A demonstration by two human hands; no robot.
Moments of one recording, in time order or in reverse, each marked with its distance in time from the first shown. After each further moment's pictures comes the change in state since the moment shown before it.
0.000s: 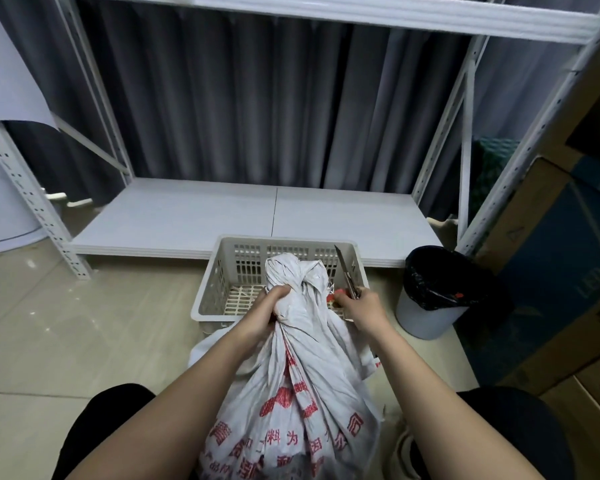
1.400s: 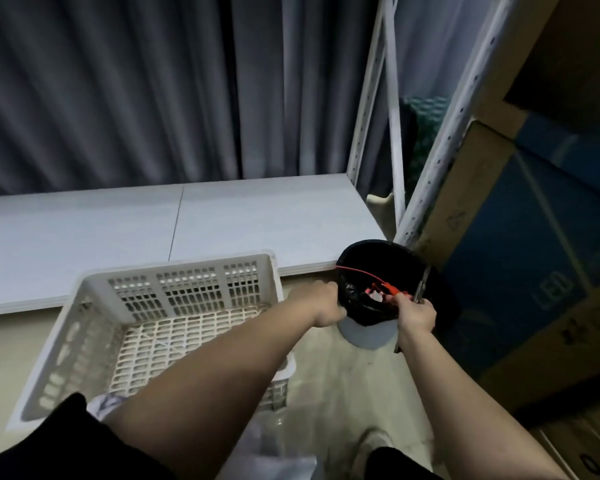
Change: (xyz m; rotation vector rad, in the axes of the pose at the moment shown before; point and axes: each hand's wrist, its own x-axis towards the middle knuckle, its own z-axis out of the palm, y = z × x) left_hand 0.216 0.045 0.277 1.579 -0.309 0.252; right_hand 0.206 0.129 -0.209 0.299 0.704 0.427
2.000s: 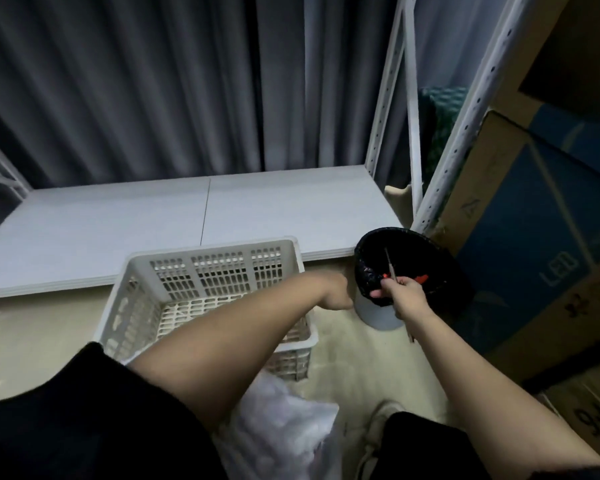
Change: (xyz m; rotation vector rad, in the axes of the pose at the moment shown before) left_hand -0.077 0.010 -0.035 0.190 -0.181 0.087; right_hand -0.062 -0.011 -0.008 -0.174 -0.447 -0.135
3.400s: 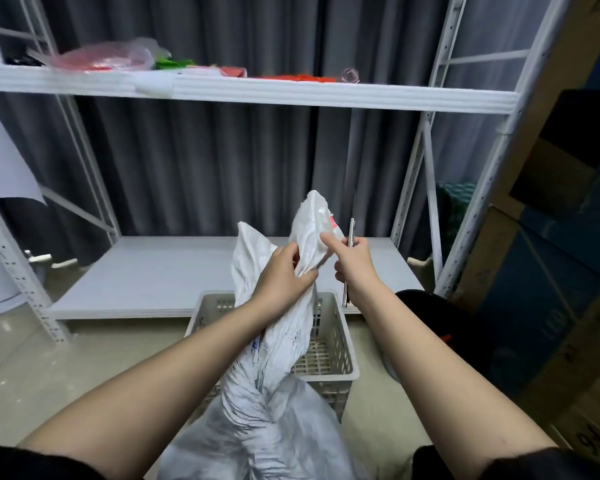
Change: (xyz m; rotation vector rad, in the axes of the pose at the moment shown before) left_hand -0.221 -0.098 -0.007 -0.748 1.051 0.007; right_hand -0.226 -0.182 0.109 0.328 -0.298 -0.378
